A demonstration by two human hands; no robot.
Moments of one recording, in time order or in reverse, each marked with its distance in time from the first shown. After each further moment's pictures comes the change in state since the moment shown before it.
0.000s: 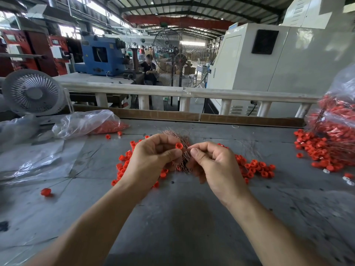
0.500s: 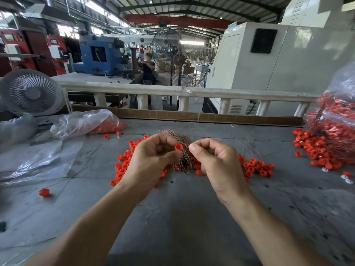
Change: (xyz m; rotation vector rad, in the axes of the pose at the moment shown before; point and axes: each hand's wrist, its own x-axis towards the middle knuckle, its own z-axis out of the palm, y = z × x) left_hand -0.001 -0.002 0.003 0.047 0.000 0.011; right_hand -0.001 -0.008 0.001 0.033 0.103 -0.039
